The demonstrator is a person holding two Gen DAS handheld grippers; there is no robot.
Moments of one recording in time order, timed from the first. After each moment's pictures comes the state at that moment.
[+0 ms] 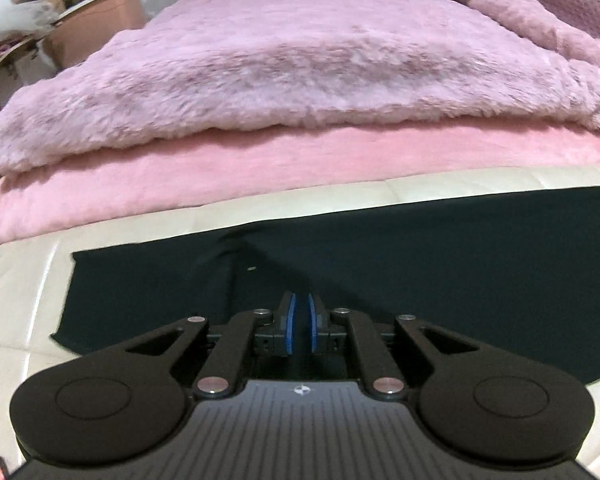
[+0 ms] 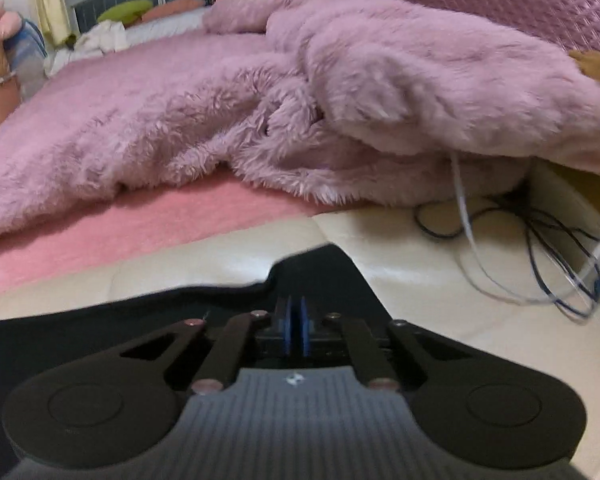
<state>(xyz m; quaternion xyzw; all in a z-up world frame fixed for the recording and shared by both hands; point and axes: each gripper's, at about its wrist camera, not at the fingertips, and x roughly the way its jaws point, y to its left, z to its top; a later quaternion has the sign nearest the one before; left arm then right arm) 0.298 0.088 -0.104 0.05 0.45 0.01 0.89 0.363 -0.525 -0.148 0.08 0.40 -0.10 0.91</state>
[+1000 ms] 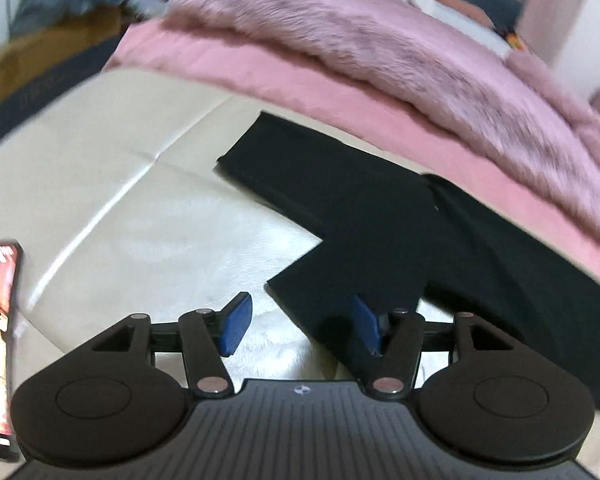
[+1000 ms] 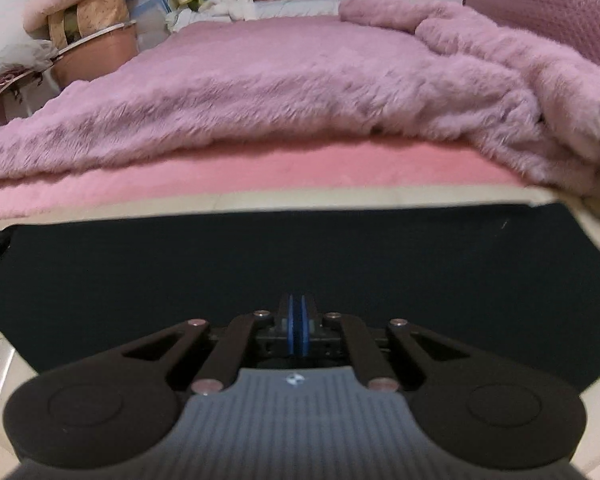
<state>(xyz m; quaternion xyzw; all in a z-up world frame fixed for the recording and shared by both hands) 0.185 0.232 -0.131 -0.19 0.41 0.13 0.88 0.282 -0.308 -0.123 0.05 0.41 0.05 0.91</state>
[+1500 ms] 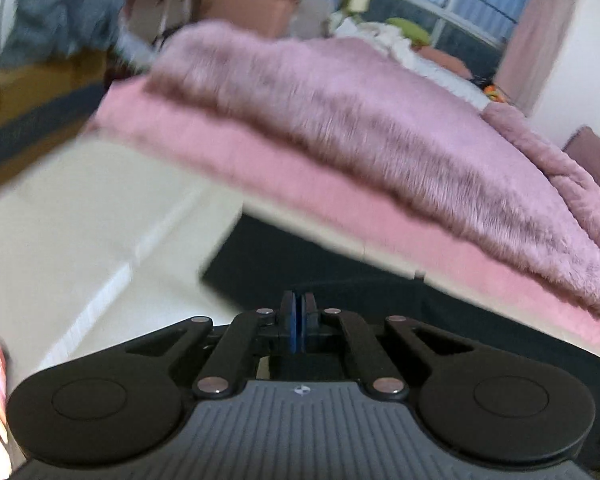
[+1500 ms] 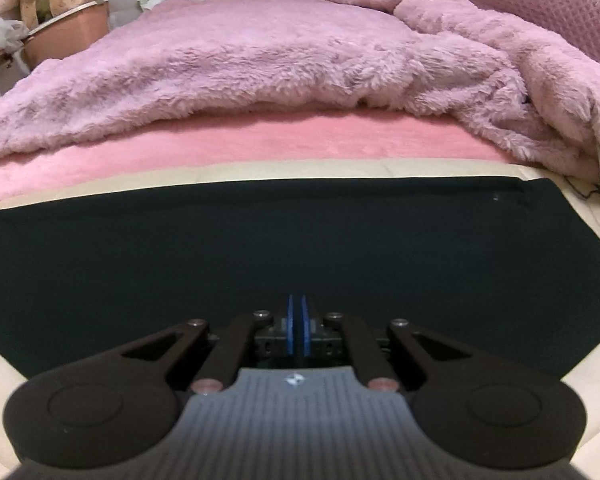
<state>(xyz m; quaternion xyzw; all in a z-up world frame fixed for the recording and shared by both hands) 0.221 0.263 -0.085 -0.17 0.33 0.10 0.92 0.285 -0.294 -0.132 0.03 0.44 0.00 0.90</state>
